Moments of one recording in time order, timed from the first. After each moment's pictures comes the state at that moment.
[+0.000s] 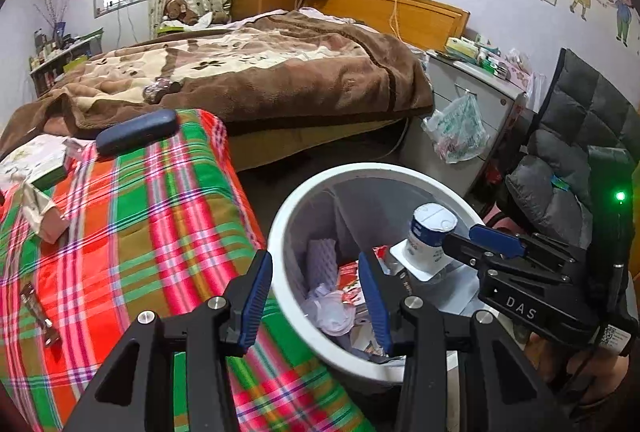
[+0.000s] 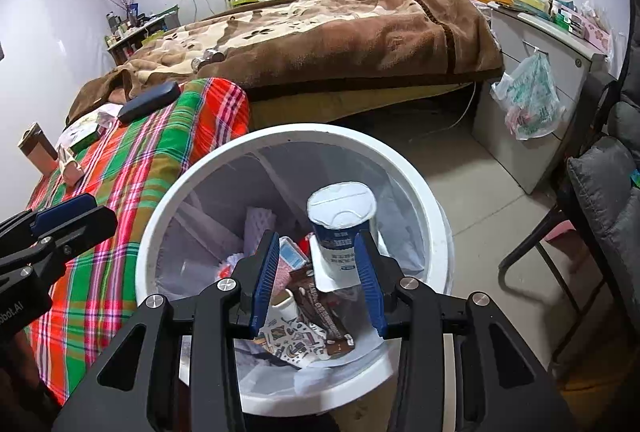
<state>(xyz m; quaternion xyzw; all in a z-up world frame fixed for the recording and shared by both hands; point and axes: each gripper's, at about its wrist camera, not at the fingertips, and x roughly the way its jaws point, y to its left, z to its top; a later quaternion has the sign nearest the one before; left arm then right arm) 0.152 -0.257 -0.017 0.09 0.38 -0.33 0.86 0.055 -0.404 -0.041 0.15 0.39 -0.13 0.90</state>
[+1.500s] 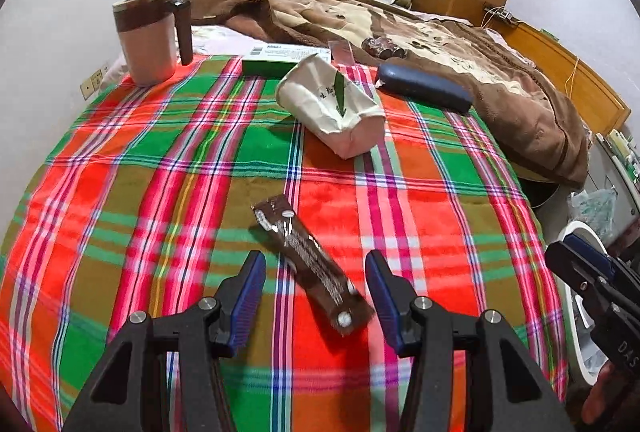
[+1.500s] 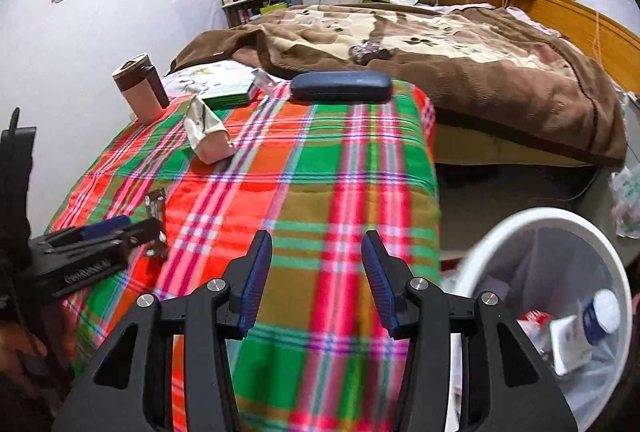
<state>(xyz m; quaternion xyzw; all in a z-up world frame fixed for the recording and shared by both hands) 0.267 -0.018 -0.065 -0.03 0.45 -0.07 0.89 0.161 -0.236 -0.024 0.07 0.39 0.06 0.92</state>
